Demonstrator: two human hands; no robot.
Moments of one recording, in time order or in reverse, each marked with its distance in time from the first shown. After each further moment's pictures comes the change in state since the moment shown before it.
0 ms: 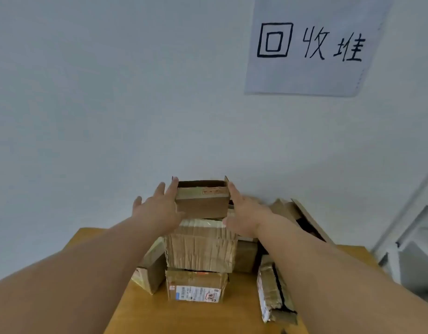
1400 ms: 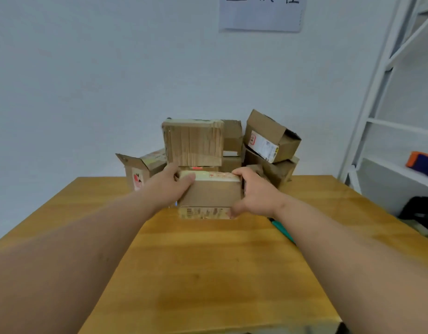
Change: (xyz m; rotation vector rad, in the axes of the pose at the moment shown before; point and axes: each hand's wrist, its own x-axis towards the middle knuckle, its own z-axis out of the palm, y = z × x) left_hand -0.214 -0.029 0.163 -0.560 0.105 0.176; right_hand -0.193 0.043 0.224 0.369 0.307 -0.136
